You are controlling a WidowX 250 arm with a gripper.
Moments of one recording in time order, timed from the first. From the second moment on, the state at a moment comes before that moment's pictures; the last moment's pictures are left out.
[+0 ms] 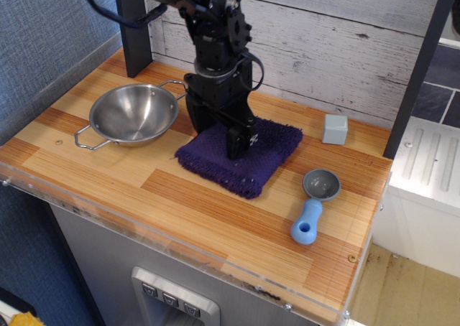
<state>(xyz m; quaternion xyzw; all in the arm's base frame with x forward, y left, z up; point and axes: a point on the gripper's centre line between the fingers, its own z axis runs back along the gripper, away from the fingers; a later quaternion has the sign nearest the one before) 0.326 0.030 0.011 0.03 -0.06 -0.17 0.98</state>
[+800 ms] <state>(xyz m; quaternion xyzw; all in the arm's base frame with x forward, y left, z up) 0.254 0.049 0.012 0.05 -0.04 -0.14 0.99</state>
